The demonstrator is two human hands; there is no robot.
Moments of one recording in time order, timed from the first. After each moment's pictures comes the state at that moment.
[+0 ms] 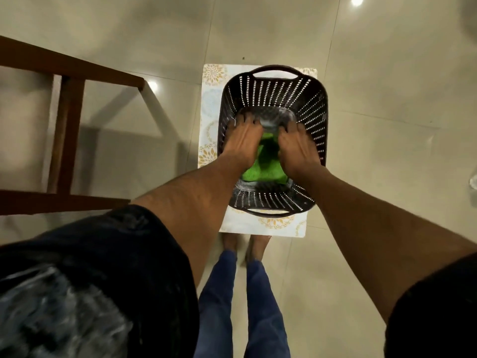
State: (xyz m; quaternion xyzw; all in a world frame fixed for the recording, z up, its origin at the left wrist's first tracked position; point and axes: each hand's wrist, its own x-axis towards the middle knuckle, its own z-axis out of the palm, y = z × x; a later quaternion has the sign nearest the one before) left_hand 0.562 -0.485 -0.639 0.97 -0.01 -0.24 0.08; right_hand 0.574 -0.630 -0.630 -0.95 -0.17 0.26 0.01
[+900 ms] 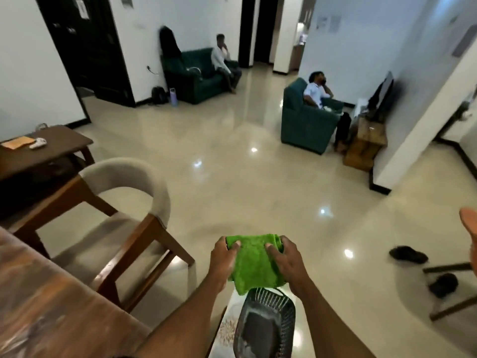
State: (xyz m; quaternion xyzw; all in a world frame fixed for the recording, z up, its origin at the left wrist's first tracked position) left_hand 0.490 -0.391 -0.190 0.71 0.37 0.11 0.59; right_hand 0.578 -0.564 -0.175 -0.85 -0.13 0.18 0.49
